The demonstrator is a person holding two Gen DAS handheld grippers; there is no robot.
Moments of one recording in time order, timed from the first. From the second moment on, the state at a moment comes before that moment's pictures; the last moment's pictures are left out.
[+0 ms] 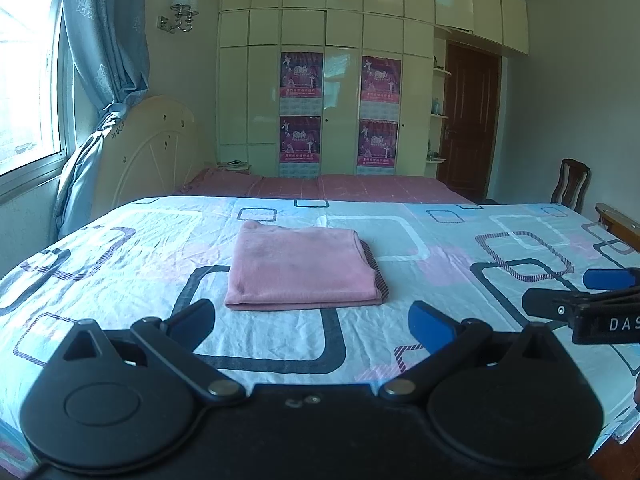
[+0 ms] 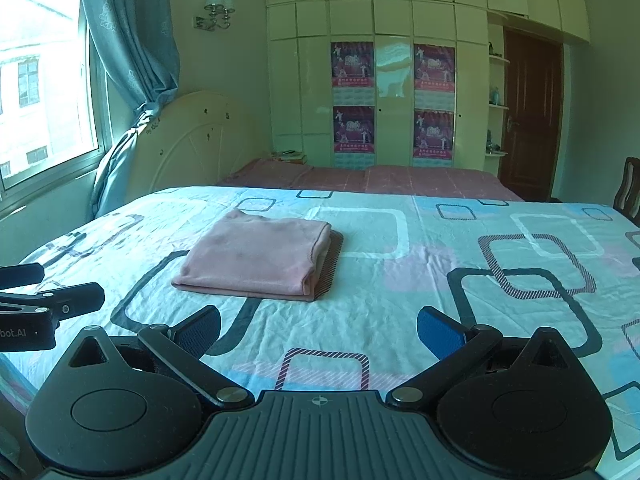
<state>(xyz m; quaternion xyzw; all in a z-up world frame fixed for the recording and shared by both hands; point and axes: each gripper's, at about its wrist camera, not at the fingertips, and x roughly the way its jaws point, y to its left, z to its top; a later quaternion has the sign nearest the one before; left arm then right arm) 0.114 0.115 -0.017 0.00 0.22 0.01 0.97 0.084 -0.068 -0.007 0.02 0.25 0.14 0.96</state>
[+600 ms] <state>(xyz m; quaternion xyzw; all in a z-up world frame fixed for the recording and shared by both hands) 0.114 0.112 -0.016 0.00 0.22 0.00 0.98 0.082 -0.068 -0.005 0.03 0.25 0.14 0.96</state>
